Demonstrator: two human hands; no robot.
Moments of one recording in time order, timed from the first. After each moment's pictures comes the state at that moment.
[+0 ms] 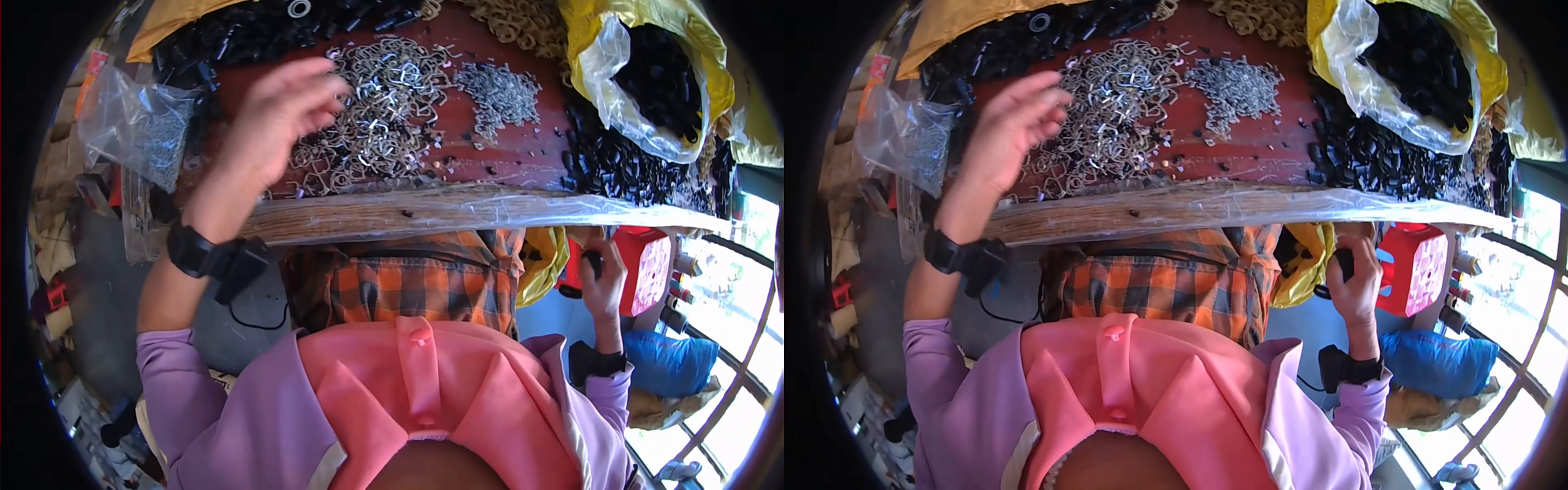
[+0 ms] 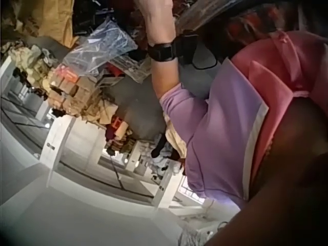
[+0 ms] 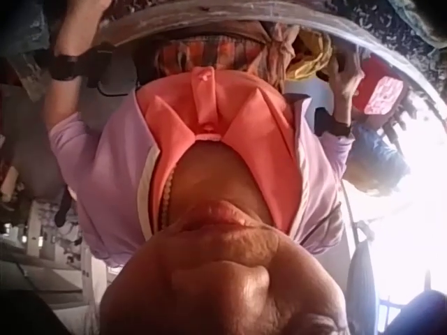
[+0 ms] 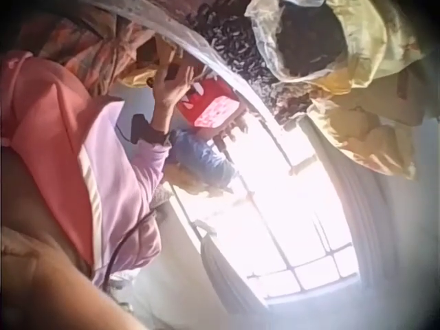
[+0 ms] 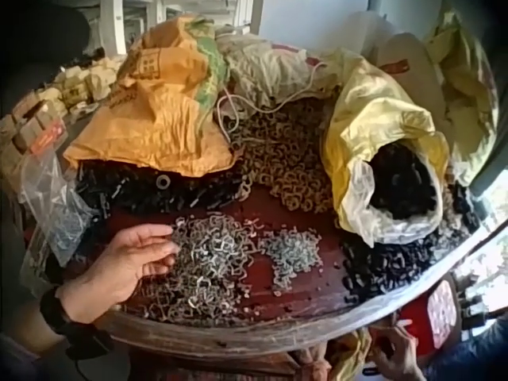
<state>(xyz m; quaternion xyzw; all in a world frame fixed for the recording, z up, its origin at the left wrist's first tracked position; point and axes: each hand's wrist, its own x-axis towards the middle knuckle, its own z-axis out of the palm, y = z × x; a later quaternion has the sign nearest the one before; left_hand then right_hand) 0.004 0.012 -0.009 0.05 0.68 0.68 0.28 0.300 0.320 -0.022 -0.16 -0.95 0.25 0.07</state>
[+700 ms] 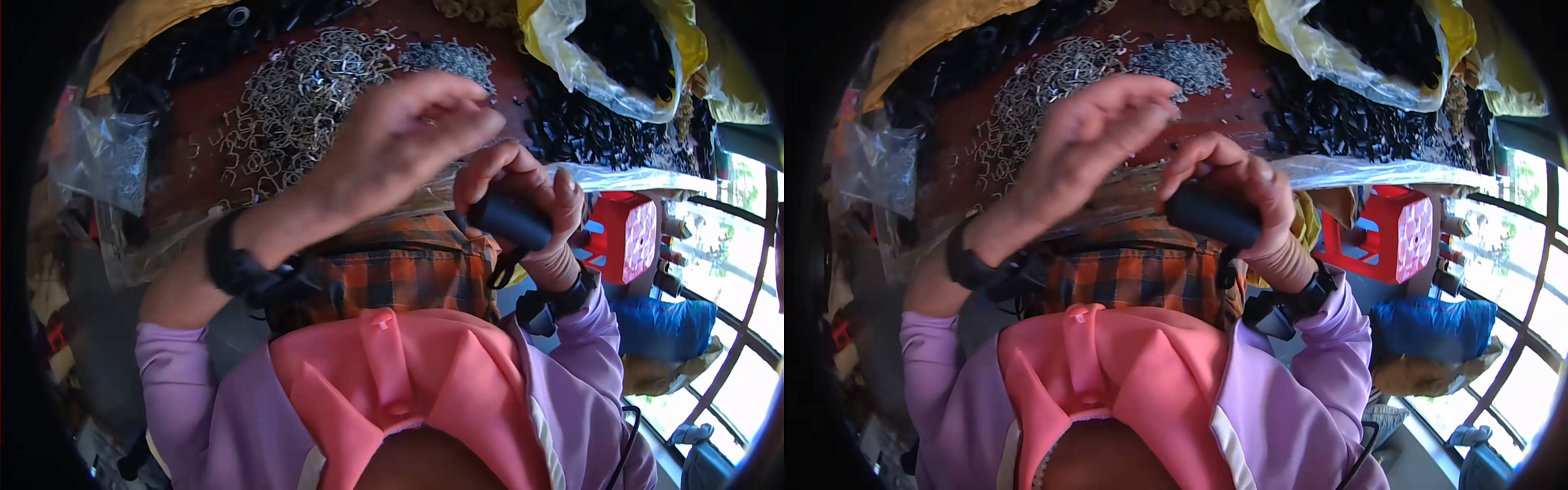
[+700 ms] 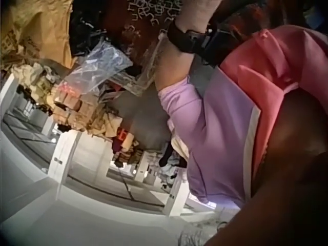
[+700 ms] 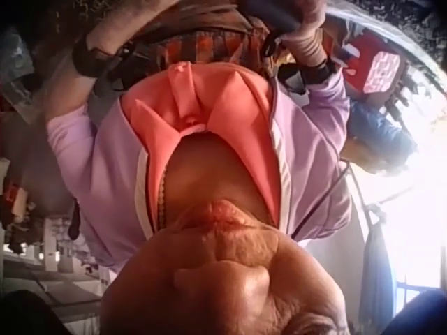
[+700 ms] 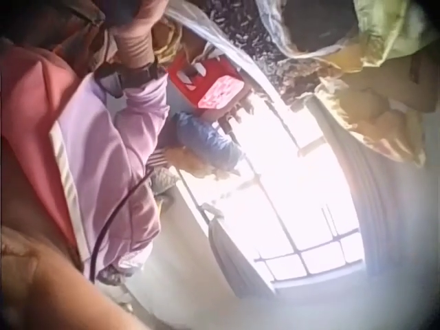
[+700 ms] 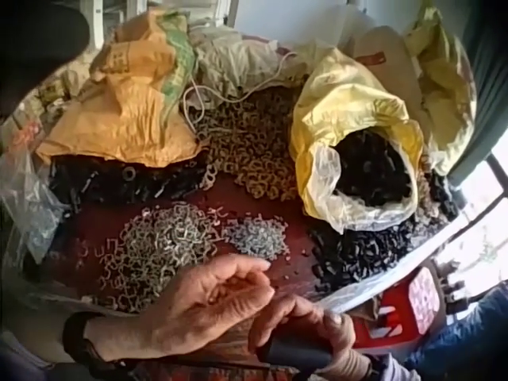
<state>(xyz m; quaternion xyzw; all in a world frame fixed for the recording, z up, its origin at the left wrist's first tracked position) 0.081 0.110 0.011 0.34 0.59 0.67 0.27 0.197 0.248 -0.014 0.06 -0.40 0.91 -0.04</state>
